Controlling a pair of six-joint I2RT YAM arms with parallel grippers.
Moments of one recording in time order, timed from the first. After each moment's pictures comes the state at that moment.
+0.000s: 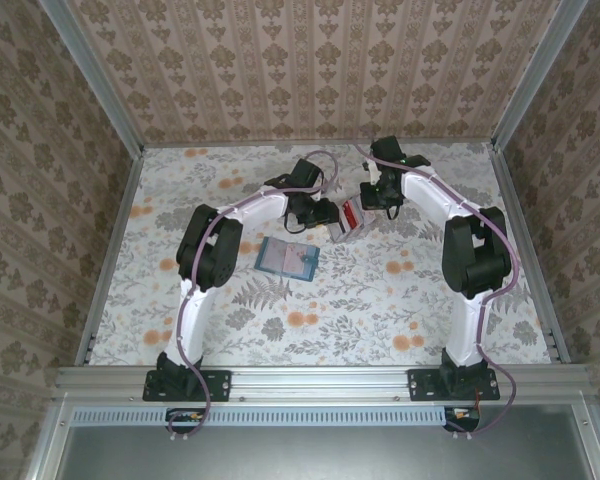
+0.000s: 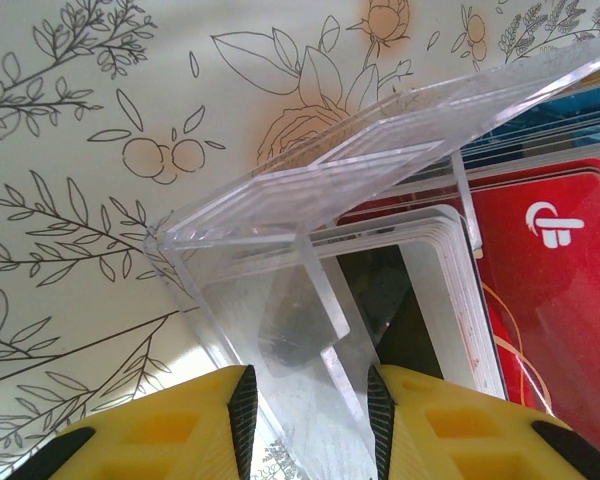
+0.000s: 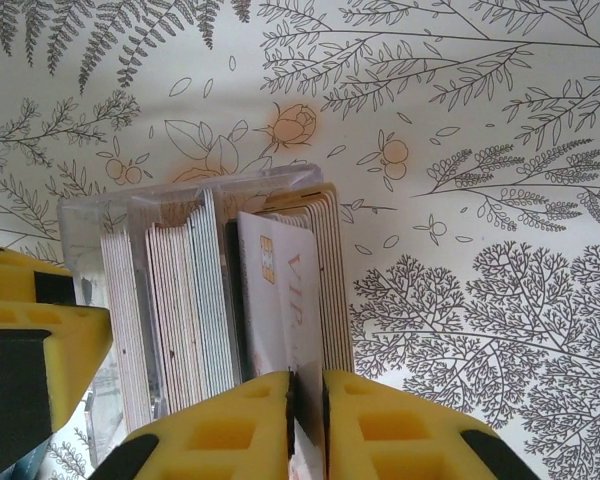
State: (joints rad) left arm -0.63 2.26 1.74 -0.50 0.39 -0.58; right arm 0.24 1.99 1.63 -0.78 -0.08 0.16
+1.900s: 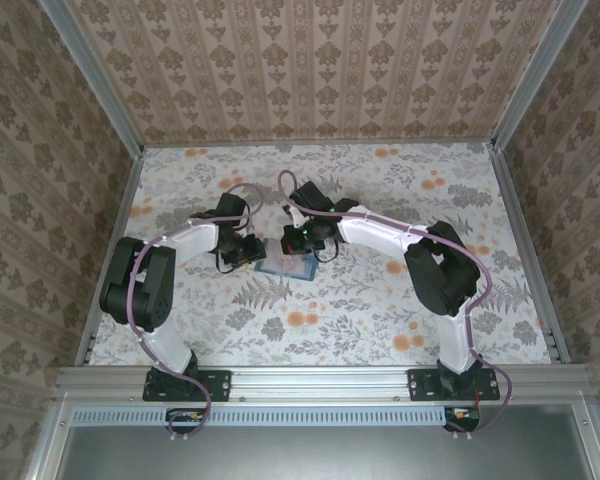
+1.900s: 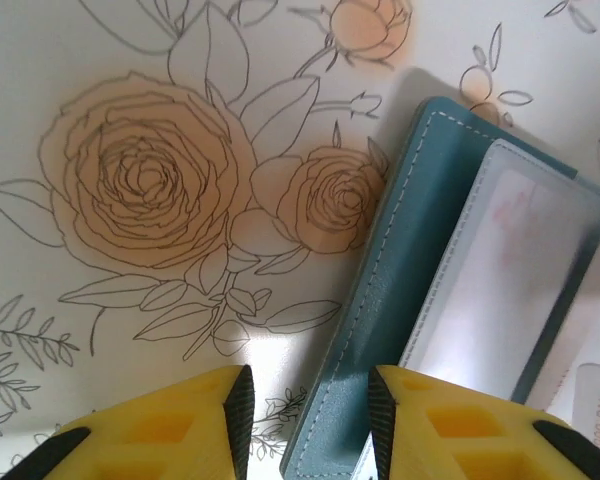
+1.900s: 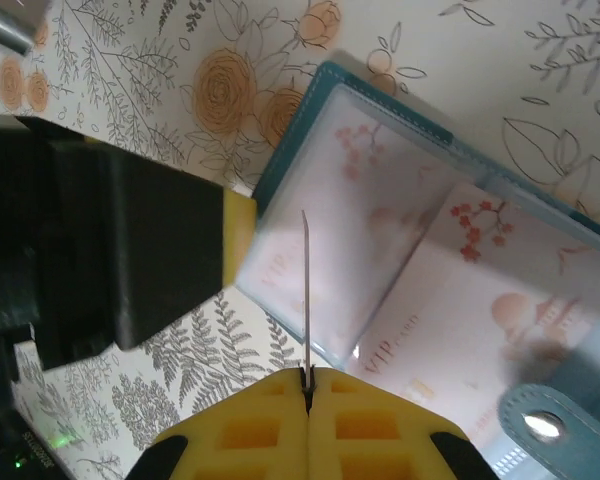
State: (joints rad) left arm -0.36 1.72 0.99 -0.54 0.25 -0.53; right arm 0.69 2.01 1.52 -0.52 -0.32 0.53
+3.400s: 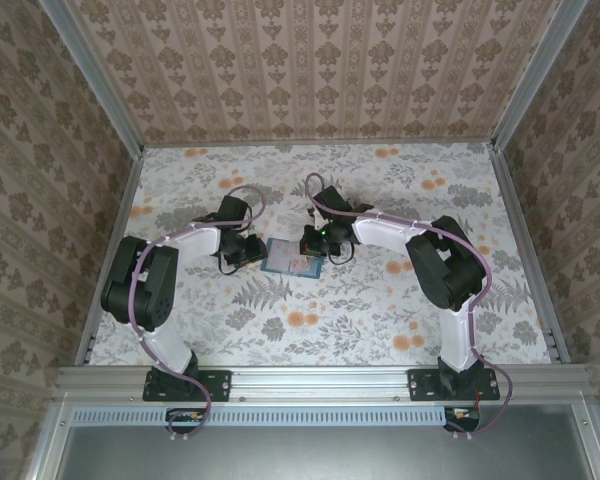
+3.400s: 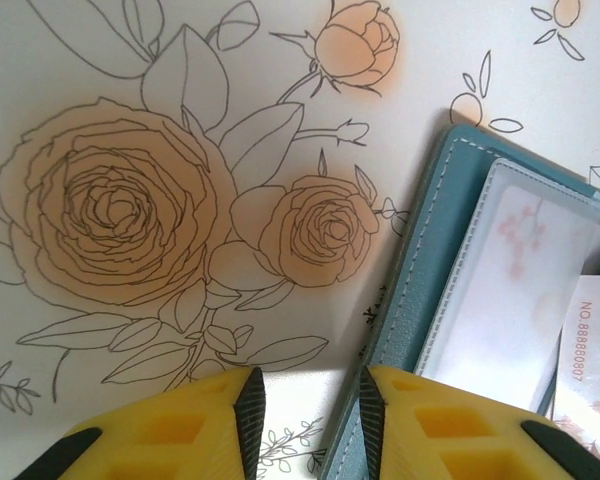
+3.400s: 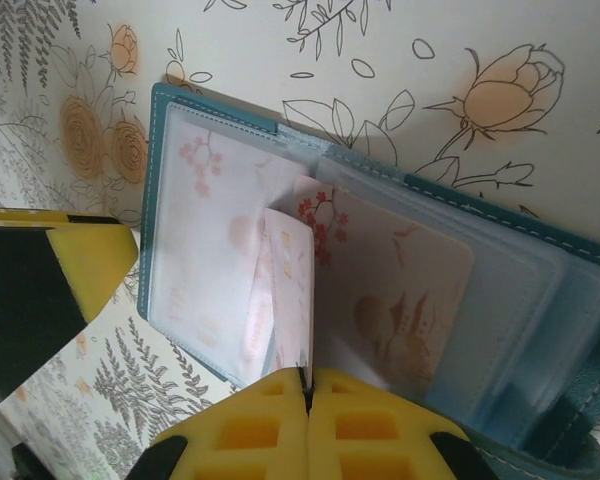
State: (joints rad) left arm -0.38 1.73 0.96 -0.44 0.25 -0.57; right arm 0.59 2.00 1.34 -0.39 -0.40 0.69
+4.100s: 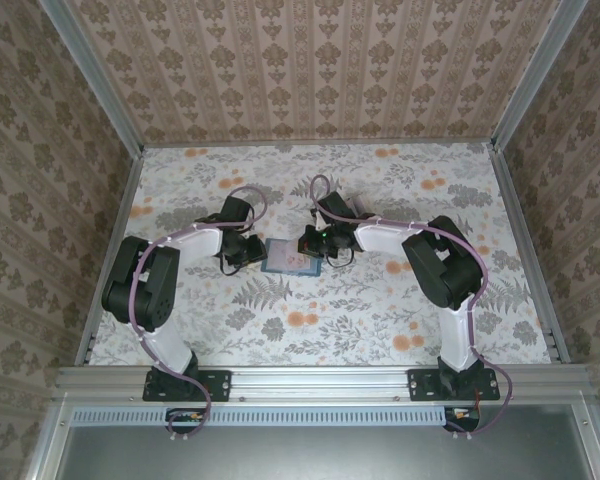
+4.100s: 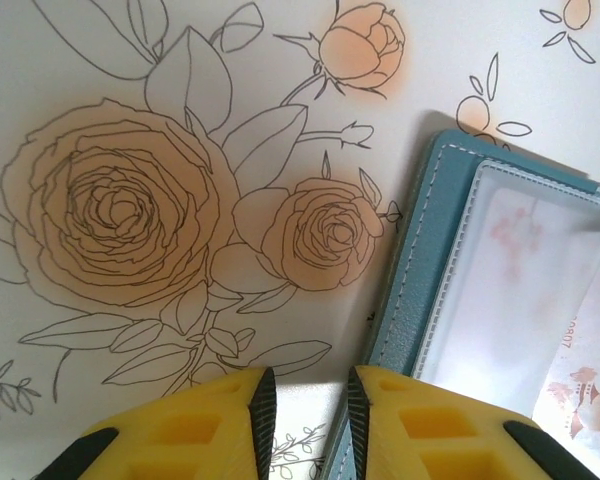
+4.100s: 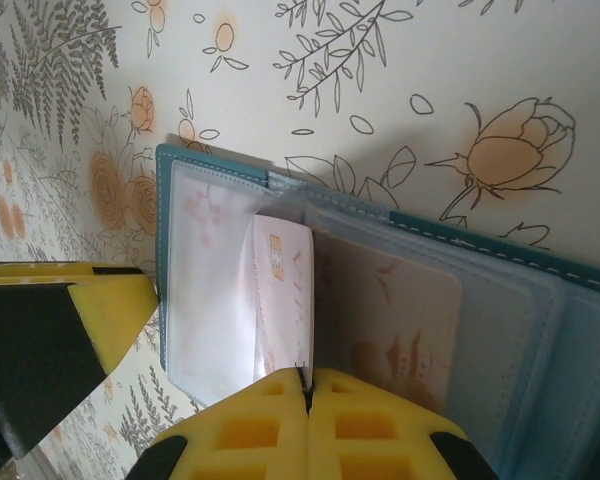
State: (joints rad) left arm -0.40 1.73 0.96 -0.44 0.21 -0.59; right arm 0.58 2.01 1.24 -0.16 -0.40 0.79
